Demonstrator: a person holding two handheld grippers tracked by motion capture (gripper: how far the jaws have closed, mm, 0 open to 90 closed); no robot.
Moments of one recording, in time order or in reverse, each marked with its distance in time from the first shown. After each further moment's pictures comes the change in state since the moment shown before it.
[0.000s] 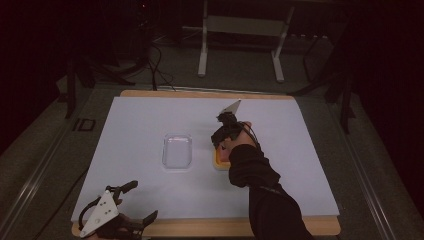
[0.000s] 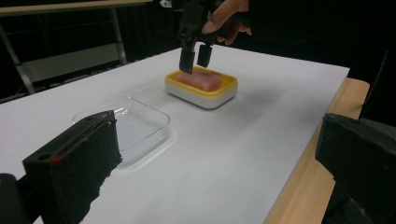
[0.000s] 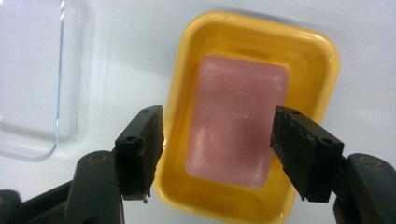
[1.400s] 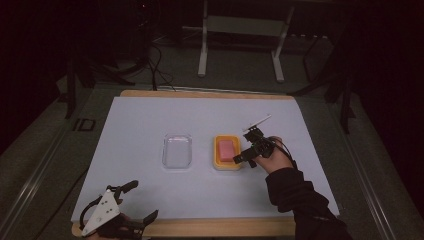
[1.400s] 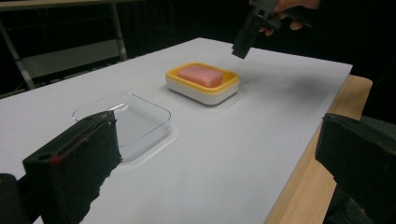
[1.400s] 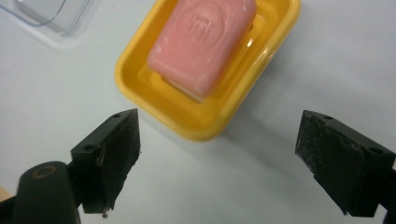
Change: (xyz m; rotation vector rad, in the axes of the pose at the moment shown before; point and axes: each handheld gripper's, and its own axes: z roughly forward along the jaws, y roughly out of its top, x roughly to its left) left arm 0.001 -0.001 0.002 0.017 0.003 -0.005; right arm -0.070 -0.077 -0.021 -0.185 0.154 -0.315
